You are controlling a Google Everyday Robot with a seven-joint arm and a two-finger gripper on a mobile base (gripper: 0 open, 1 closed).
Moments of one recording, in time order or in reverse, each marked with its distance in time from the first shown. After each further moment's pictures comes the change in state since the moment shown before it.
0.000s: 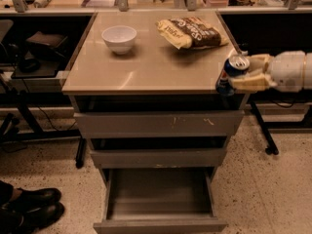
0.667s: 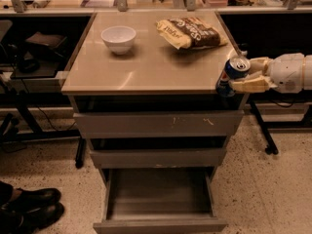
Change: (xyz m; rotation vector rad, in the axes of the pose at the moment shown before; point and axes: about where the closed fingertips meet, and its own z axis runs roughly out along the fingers) arm 0.001 0.003 -0.001 -0.001 0.005 0.005
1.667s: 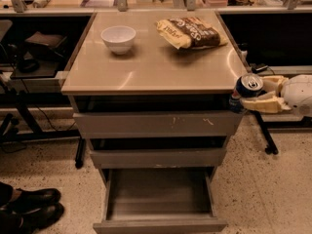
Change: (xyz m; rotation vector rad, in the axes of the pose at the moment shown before) arm 0.022 0.038 -0.033 0.080 -0.005 -0.014
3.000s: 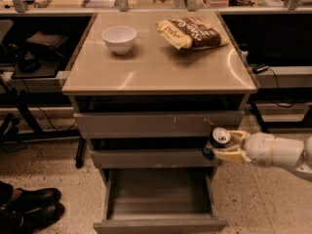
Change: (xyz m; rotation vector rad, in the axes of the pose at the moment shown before) arm 0.139 0.094 0.081 -0.082 -0.014 0.132
